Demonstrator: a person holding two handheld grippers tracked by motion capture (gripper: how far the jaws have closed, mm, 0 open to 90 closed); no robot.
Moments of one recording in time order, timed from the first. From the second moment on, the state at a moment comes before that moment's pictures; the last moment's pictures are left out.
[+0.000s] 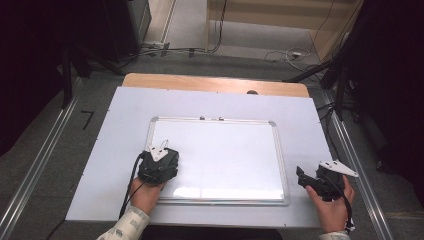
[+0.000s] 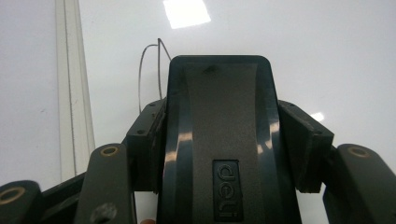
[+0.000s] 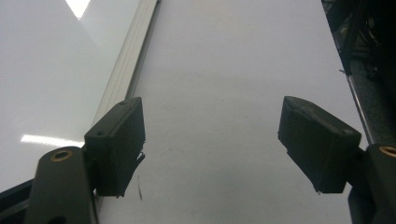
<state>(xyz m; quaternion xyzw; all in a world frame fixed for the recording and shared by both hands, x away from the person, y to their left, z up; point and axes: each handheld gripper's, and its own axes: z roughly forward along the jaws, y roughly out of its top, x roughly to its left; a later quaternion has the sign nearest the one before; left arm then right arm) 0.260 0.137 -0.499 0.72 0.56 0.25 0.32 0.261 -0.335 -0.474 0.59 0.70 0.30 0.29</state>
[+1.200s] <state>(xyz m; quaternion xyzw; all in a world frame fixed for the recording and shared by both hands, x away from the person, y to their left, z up) 0.271 0.136 -0.497 0.73 0.55 0.24 0.32 0.263 -0.334 -0.476 0.59 0.70 0.29 0.28</state>
